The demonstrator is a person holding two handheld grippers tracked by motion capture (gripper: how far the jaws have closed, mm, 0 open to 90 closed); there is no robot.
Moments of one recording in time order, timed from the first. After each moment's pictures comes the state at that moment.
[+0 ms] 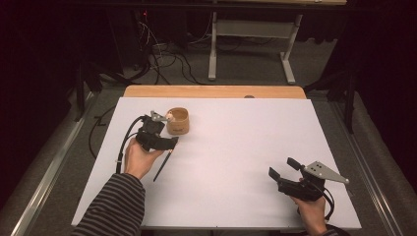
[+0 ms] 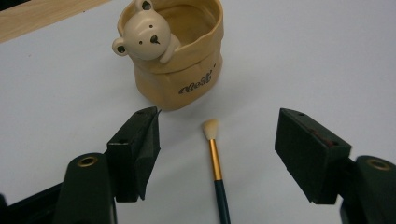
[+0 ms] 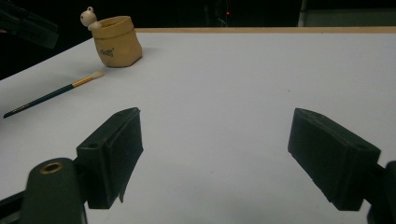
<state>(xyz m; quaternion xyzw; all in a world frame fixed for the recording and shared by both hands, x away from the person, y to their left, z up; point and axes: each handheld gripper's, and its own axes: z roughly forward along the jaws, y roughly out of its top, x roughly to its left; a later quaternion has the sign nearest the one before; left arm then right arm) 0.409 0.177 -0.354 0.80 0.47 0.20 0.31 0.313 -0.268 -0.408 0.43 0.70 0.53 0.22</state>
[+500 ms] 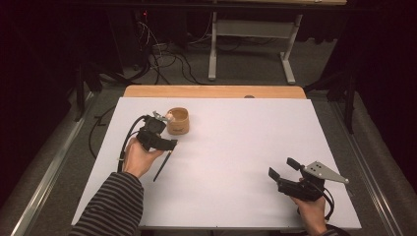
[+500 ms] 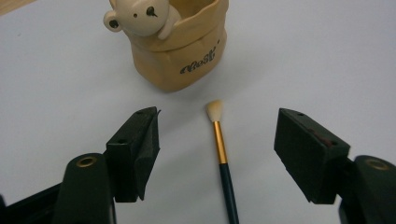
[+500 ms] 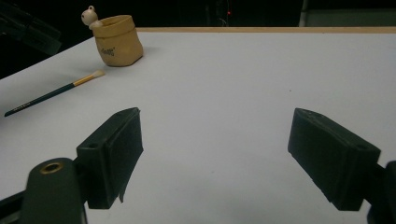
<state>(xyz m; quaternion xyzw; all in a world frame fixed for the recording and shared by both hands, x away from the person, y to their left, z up) 0.415 0.176 -0.358 0.82 0.48 0.18 0.26 0.313 -0.268 -0.408 0.43 0.70 0.52 0.22</state>
